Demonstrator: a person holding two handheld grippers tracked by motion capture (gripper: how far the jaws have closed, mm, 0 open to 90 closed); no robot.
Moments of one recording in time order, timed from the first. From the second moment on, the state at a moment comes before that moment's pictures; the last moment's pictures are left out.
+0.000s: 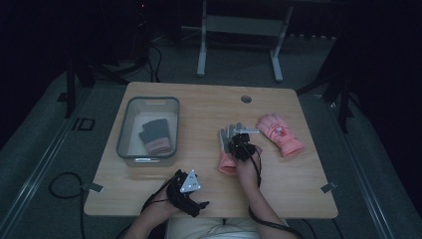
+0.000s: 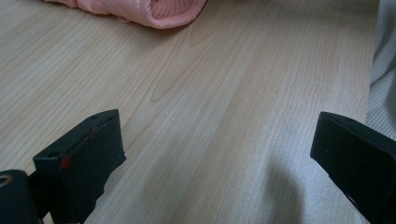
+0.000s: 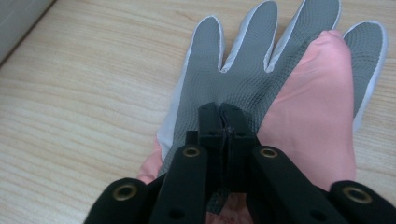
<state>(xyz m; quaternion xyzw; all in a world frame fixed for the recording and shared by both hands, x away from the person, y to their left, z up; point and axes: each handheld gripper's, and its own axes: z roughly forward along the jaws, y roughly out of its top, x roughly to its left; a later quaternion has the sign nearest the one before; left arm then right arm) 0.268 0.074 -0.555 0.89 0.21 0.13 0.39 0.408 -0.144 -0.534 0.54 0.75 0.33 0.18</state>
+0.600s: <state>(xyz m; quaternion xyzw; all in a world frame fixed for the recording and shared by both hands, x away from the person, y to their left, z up) 0.269 0.078 -0.557 0.88 0.21 0.12 0.40 0.386 -0.198 -0.481 0.46 0.78 0.38 0.20</state>
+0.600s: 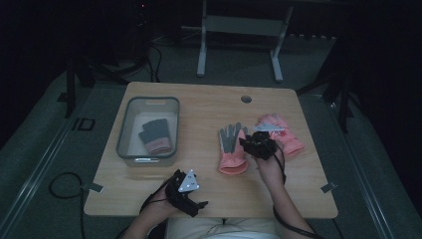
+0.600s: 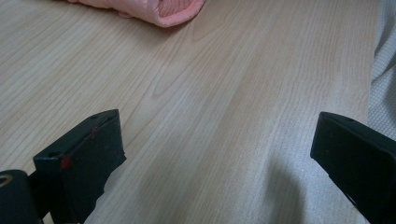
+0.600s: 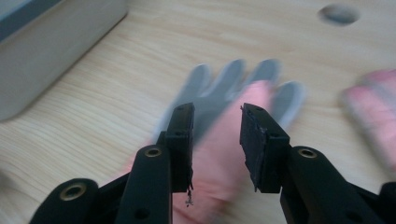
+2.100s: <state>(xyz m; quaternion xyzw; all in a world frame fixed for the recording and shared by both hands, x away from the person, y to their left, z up) 0.267 0.080 -0.556 0.88 0.21 0.11 0.41 0.482 -0.340 -0.529 0.46 0.81 0.31 0.21</state>
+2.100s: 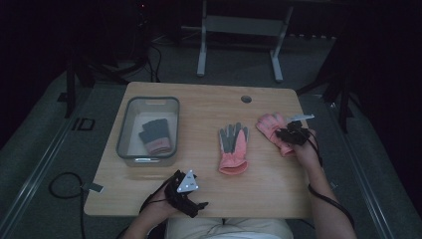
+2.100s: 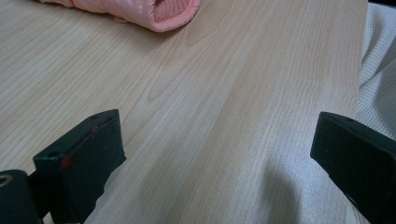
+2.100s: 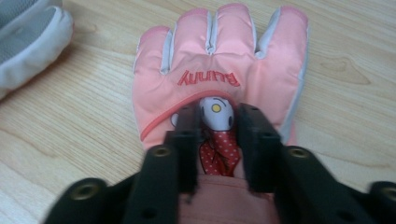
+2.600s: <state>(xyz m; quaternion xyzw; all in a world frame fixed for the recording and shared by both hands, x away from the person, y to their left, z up) 0.268 0.080 -0.557 0.88 0.21 0.12 0.41 0.435 -0.322 -0.475 0.57 0.70 0.36 0.24</state>
